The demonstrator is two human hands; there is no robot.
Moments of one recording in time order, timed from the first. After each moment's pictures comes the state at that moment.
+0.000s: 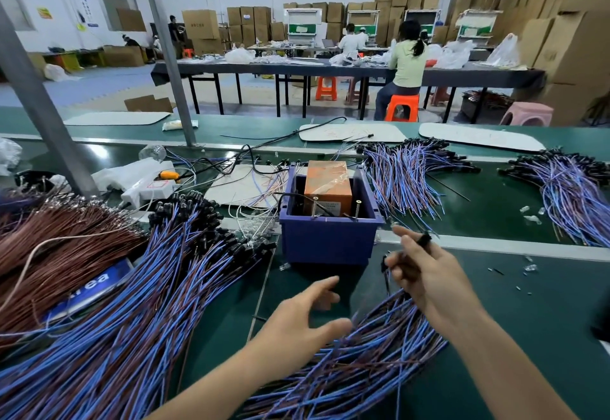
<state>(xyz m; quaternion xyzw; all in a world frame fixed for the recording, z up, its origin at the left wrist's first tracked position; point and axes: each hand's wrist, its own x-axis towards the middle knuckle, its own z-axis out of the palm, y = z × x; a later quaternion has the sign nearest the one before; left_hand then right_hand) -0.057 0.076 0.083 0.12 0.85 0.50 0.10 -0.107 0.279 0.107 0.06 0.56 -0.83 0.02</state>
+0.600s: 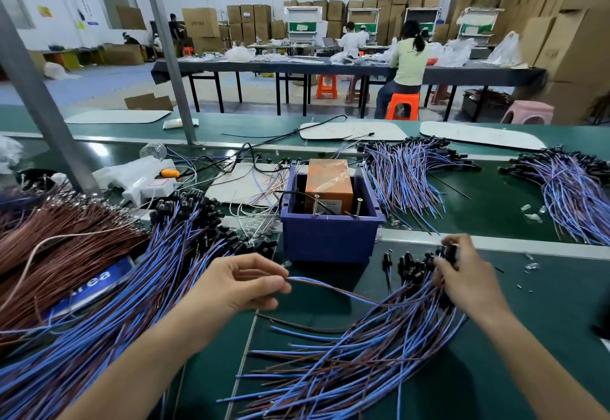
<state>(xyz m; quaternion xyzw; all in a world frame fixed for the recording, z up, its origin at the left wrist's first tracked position) -0.062 0.011 0.118 0.00 0.71 0.70 0.08 -0.125 0.332 0.083 0.11 0.91 -0.39 -0.10</state>
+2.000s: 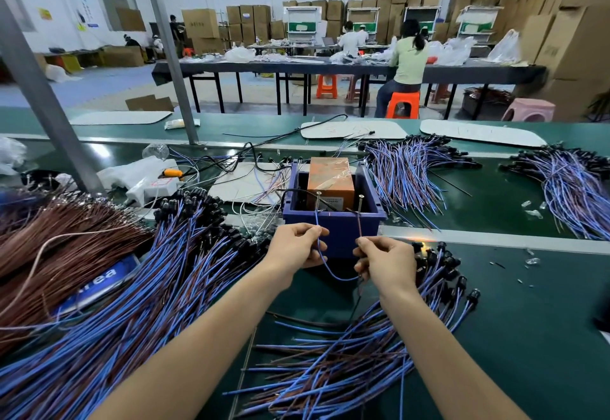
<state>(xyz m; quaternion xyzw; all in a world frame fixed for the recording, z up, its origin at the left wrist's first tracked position) -0.143 0.081 0.100 -0.09 0.70 0.71 0.04 -0.127 0.222 0.086 0.13 0.71 -0.69 -0.08</state>
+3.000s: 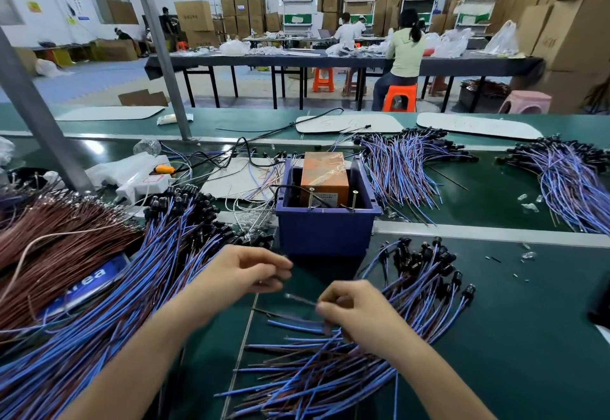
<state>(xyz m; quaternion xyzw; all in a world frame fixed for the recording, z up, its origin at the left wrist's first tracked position) -0.091 0.009 0.101 0.04 0.76 0.64 0.09 -0.075 0.224 0.078 -0.10 0.84 -0.52 0.16</state>
